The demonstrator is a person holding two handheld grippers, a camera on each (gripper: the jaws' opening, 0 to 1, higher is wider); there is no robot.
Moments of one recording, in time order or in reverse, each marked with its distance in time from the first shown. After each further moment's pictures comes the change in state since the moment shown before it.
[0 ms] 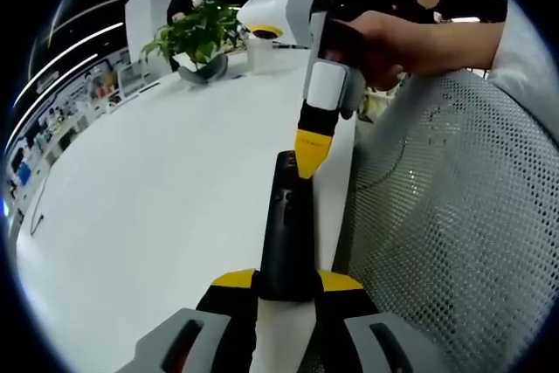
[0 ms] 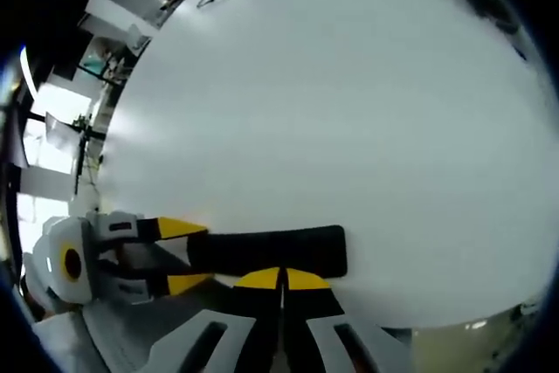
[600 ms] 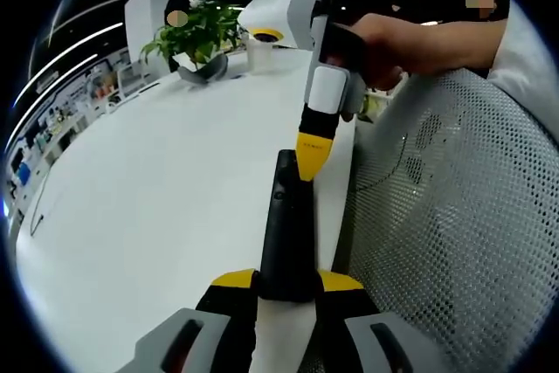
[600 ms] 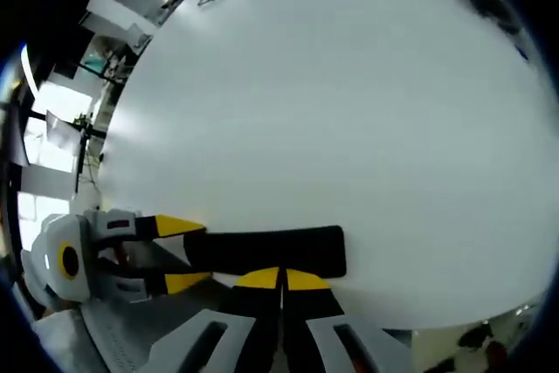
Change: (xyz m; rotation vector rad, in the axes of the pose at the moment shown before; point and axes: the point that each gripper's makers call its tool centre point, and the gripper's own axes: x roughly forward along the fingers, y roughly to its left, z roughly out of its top) left arm 0.000 0.000 0.000 0.000 0.001 0.000; right arm 0.000 -0.002 -0.001 0.016 0.003 0.017
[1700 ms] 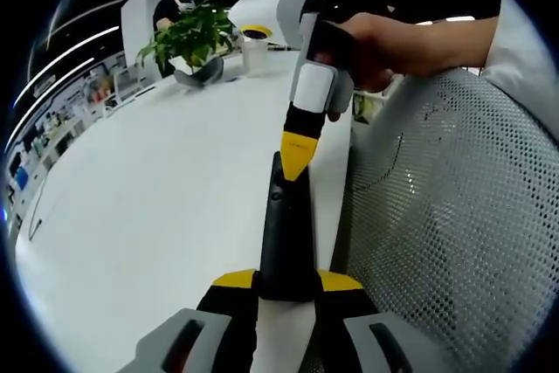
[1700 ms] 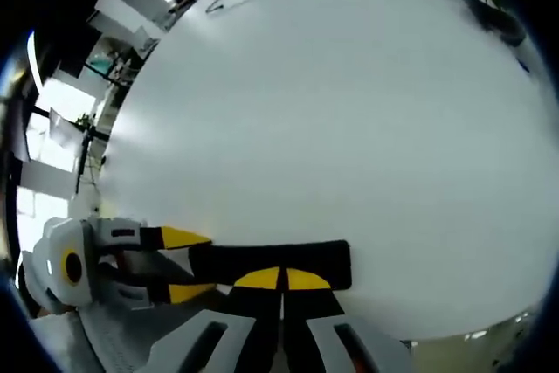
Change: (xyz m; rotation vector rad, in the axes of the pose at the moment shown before) left arm 0.001 -0.001 0.000 0.017 -0.013 -0.014; right arm 0.002 0.004 0.012 -0.028 -0.057 -0.003
